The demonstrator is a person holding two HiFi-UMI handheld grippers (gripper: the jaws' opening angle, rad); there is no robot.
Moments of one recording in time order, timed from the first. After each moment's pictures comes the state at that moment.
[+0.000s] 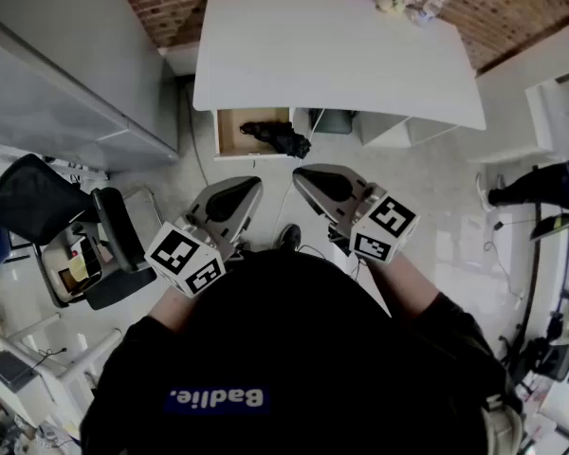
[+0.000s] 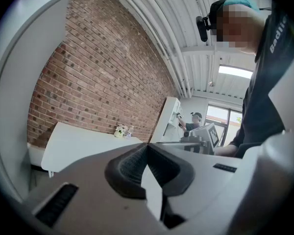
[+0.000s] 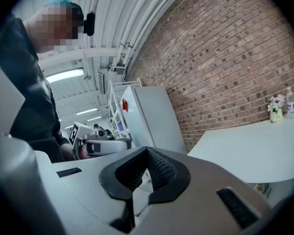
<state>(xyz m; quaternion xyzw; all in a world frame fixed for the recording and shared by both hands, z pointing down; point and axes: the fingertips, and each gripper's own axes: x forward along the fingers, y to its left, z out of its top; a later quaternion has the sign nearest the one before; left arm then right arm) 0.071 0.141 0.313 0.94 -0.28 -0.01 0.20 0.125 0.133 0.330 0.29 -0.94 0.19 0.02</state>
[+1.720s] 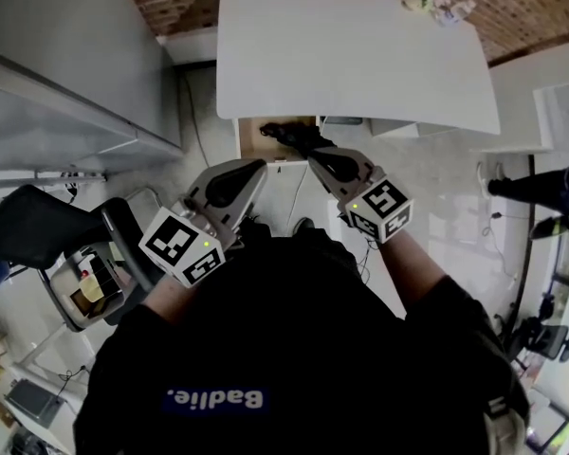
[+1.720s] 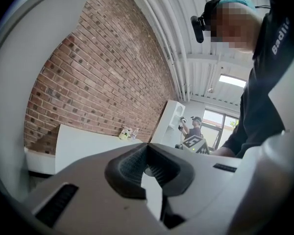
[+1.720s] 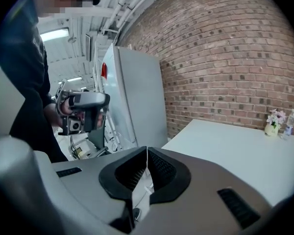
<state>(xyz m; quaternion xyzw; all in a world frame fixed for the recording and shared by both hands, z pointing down) -0.031 0.015 0.332 0.95 -0.24 -0.02 0.22 0.055 0.005 0.431 0.36 -0.90 0.15 0.19</state>
